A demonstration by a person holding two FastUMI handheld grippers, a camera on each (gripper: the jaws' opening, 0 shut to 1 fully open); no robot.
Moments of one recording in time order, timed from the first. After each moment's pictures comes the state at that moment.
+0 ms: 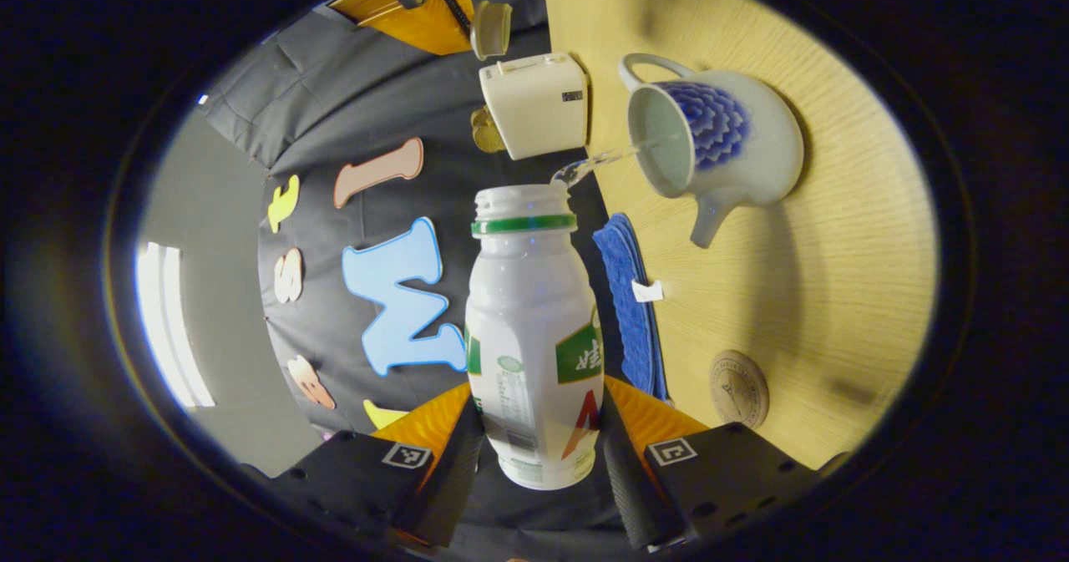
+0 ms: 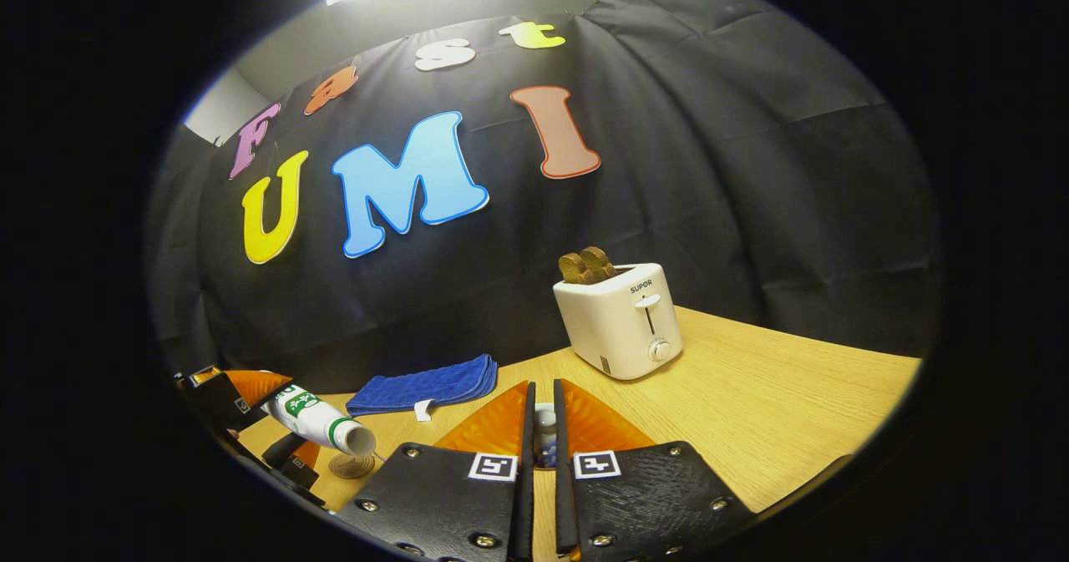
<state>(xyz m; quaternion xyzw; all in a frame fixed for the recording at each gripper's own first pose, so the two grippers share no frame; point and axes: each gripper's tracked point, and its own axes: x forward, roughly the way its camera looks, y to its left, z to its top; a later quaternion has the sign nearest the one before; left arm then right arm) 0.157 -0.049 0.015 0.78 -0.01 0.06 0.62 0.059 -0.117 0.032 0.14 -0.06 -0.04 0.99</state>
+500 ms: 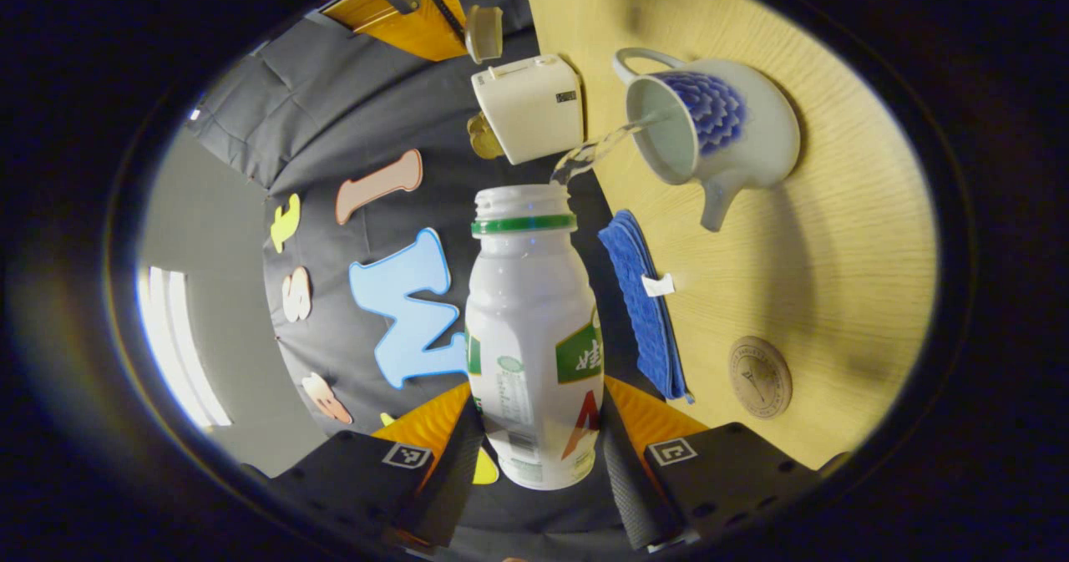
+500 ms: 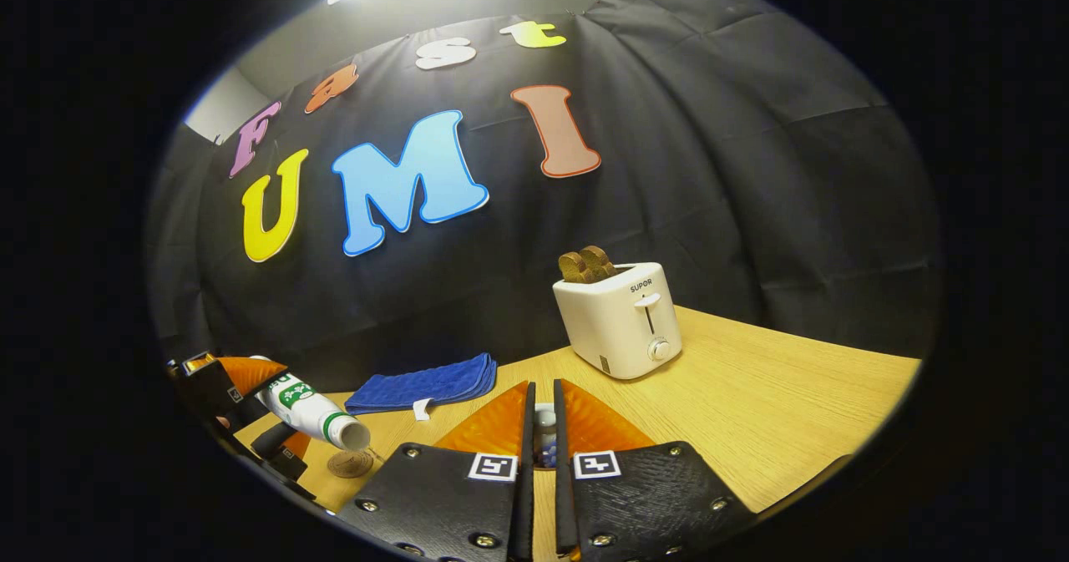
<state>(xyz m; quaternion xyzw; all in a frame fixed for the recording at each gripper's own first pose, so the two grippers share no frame) 0.160 -0.051 0.026 0.80 -0.02 0.06 0.59 0.060 -0.117 0.031 0.14 -0.06 -0.04 0.99</state>
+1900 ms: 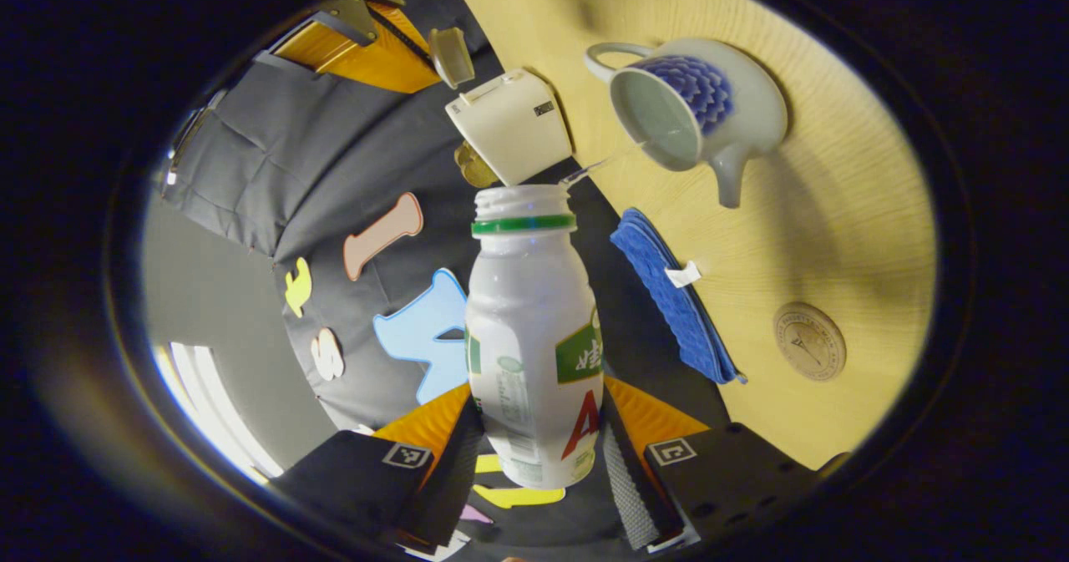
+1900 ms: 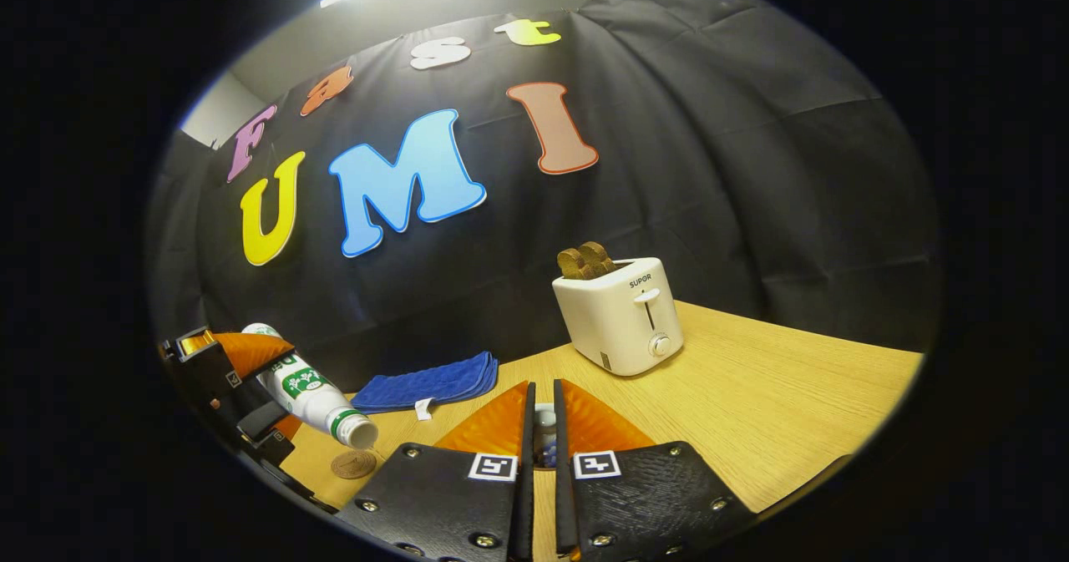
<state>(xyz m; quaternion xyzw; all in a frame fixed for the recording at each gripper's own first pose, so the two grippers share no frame) 0.163 -0.074 0.048 0.87 -0.06 0.05 0.49 0.061 -0.119 0.029 0.15 -0.05 -0.04 0.99</state>
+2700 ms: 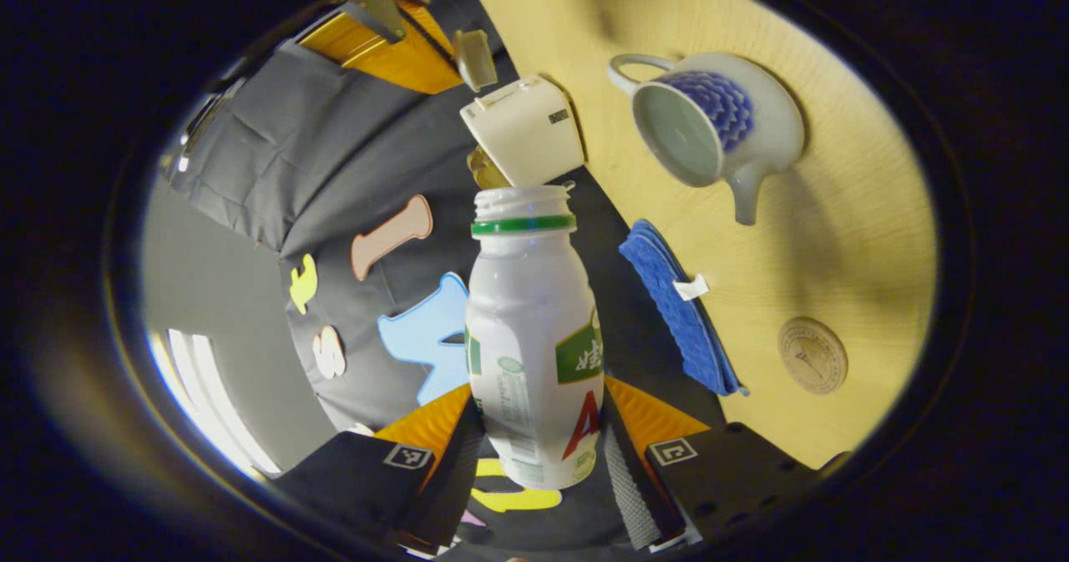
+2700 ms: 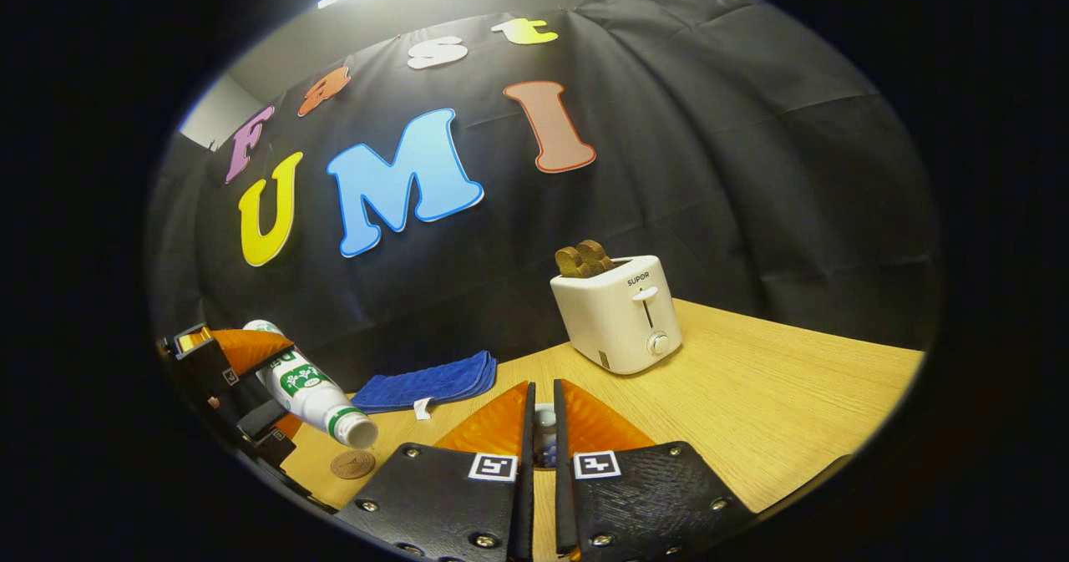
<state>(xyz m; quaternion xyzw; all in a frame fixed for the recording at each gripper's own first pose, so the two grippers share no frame) 0.161 -0.074 0.047 0.83 -0.08 0.03 0.55 0.061 -0.119 0.028 0.15 -0.05 -0.04 0.99</state>
